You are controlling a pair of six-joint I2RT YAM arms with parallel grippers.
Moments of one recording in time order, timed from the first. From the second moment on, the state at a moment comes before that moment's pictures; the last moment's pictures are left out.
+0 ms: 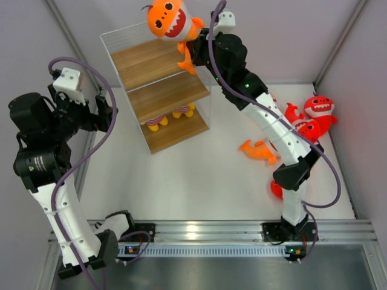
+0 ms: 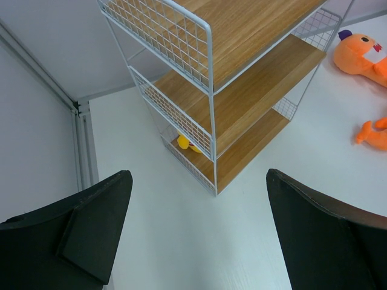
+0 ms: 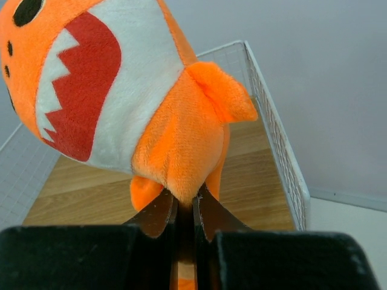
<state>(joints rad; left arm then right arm) 0.29 1.08 1.89 -1.07 0.56 0.20 0.75 1.93 2.38 -0.31 0.28 0.28</state>
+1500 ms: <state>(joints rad) 0.29 1.04 1.70 -1.07 0.52 0.26 0.04 1.32 1.58 -0.33 0.00 0.22</state>
